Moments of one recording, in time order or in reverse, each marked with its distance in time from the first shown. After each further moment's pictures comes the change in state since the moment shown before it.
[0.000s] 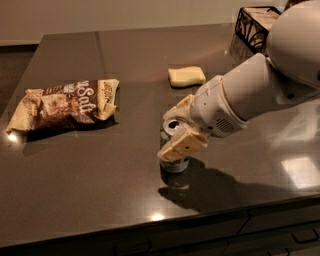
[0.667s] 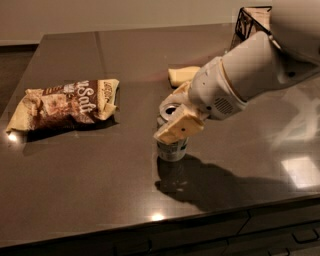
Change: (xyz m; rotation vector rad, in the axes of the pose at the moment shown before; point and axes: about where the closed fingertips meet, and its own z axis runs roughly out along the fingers) arm -0.020 -0.015 -0.013 -0.014 -0.028 0.019
